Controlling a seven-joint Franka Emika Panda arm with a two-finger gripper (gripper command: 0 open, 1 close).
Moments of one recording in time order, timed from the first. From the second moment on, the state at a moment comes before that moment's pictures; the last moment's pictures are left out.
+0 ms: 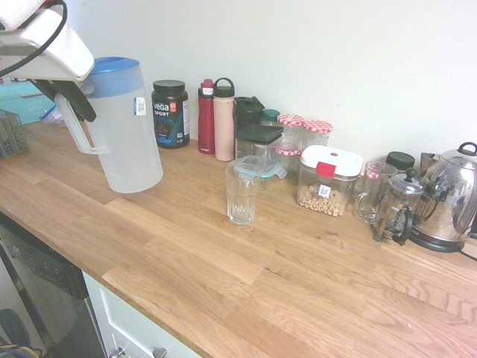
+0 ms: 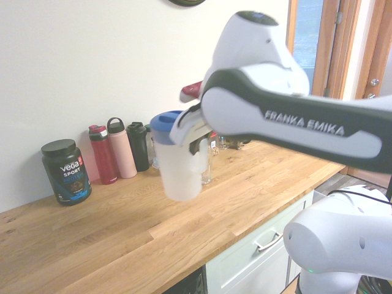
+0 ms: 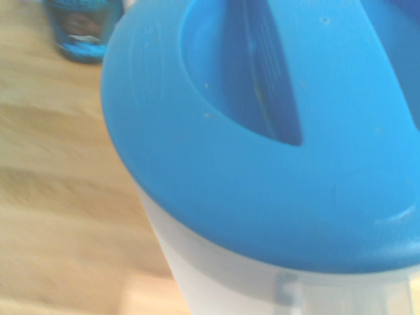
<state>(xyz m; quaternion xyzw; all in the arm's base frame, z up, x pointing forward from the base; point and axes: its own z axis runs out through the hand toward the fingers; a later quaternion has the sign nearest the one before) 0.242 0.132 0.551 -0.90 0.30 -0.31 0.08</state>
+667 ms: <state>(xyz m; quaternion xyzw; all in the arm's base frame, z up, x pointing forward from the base) 0.353 0.200 0.485 -0.88 0.37 -0.27 0.10</state>
